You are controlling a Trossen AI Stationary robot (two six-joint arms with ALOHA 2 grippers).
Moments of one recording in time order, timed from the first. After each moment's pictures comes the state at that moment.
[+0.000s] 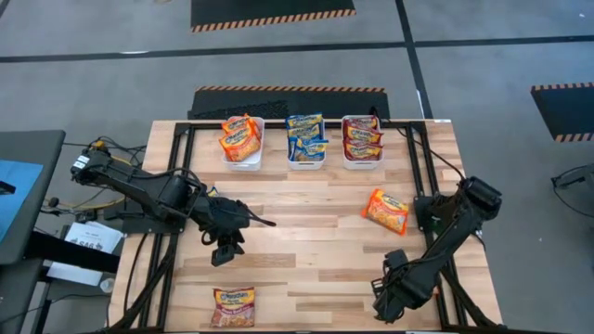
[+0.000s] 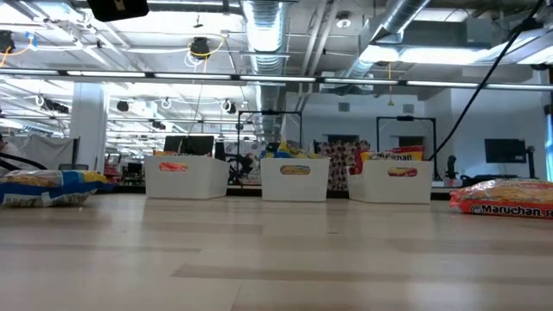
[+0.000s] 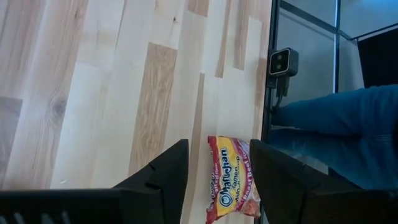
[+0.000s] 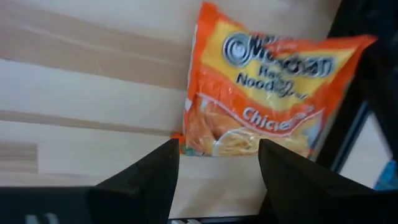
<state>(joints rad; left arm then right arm) -0.35 1.24 1.19 -0.79 0.12 -0.65 0.87 1.79 1.31 -1.27 -0.18 2.19</state>
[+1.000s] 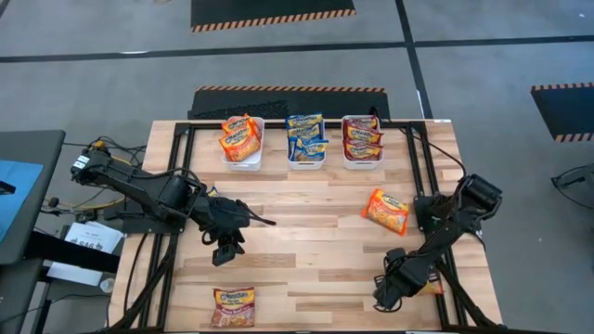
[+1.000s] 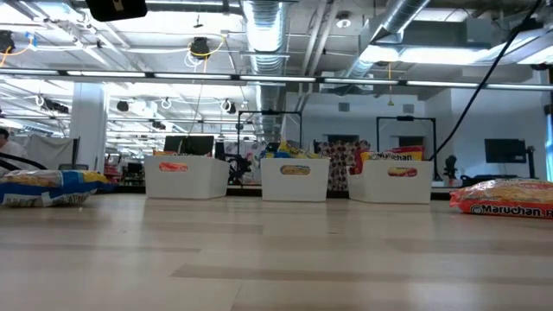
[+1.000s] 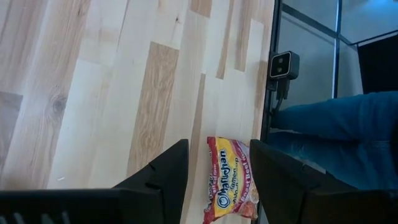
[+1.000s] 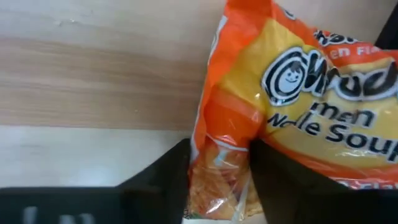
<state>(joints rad) -0.35 1.24 1.19 -0.79 0.12 -0.68 0.85 1.78 0.97 -0.86 -0.29 2.20</state>
